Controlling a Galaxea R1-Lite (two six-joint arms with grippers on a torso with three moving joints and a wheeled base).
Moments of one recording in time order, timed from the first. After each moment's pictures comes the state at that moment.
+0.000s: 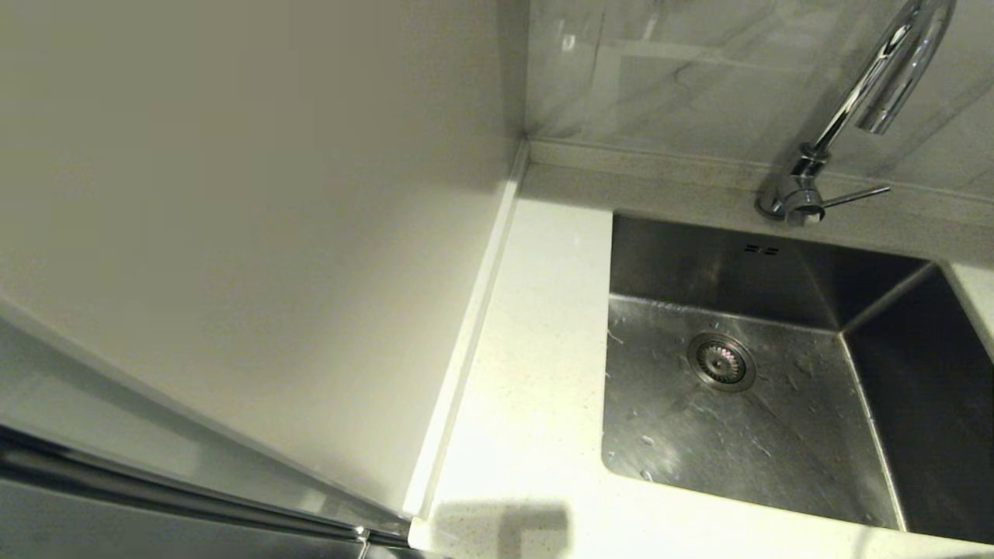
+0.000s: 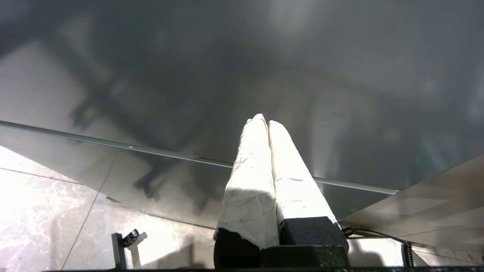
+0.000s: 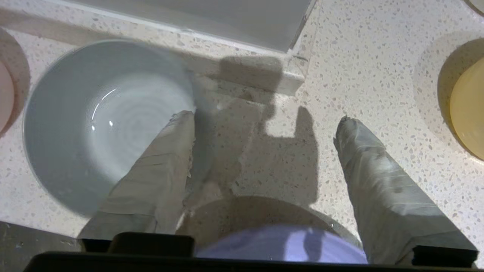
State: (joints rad) left arm 0.00 0.00 0.00 -0.01 0.00 0.00; right arm -1.60 1.41 -0.39 -0.33 0.22 0.29
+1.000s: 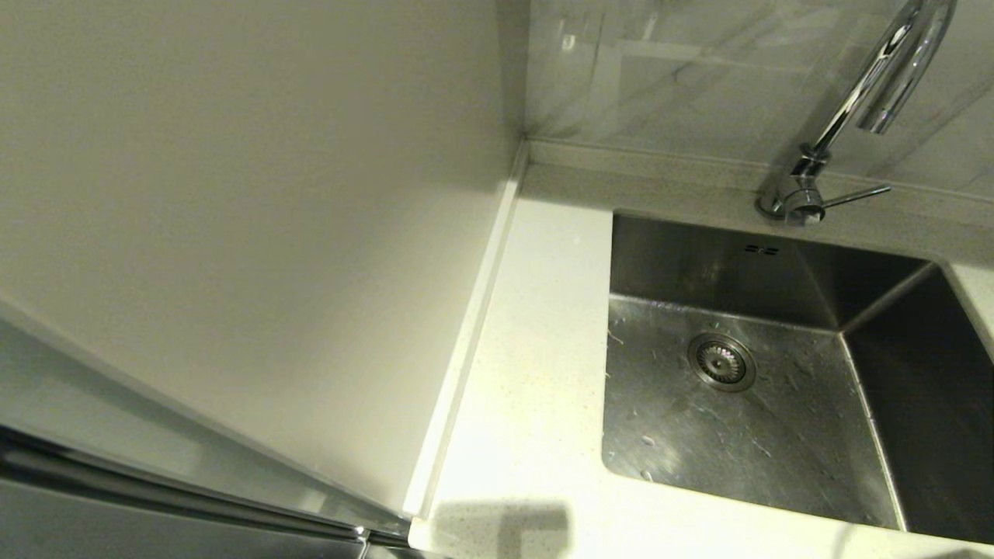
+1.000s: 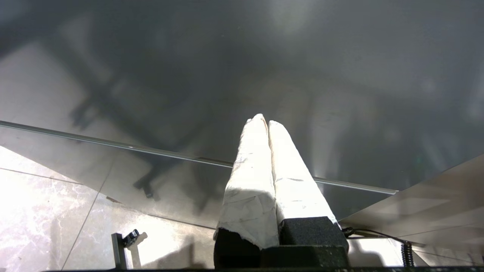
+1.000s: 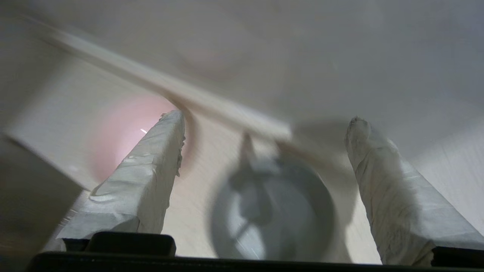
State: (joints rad) left arm 0.00 0.00 0.00 -0.01 0.00 0.00; right arm -1.60 1.35 -0.51 -0.57 0.50 0.45
